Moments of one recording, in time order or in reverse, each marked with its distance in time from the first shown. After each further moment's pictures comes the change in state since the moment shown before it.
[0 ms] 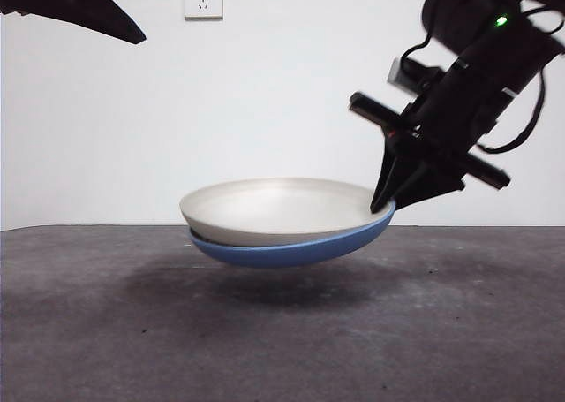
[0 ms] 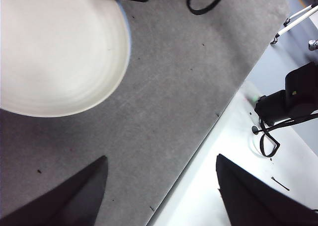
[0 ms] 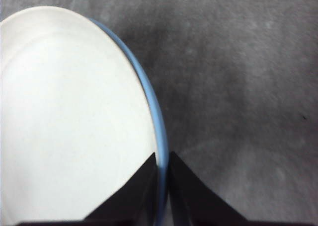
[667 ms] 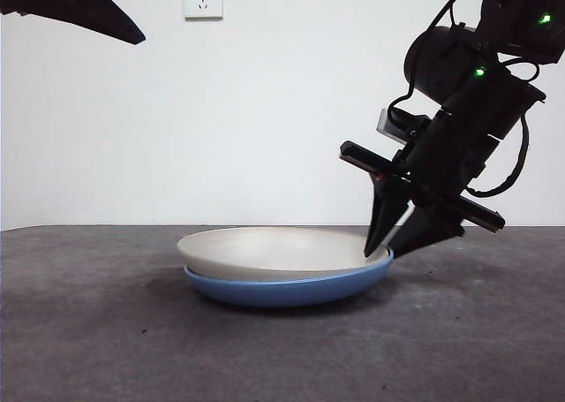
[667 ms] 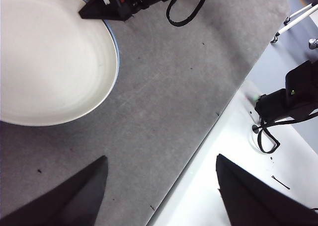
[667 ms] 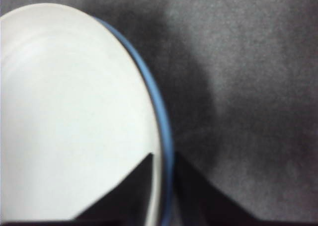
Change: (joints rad) left arm 0.000 0.000 0.000 -0.003 0.000 0.006; right arm 0.006 0.123 0.016 -0.005 -0.009 0.015
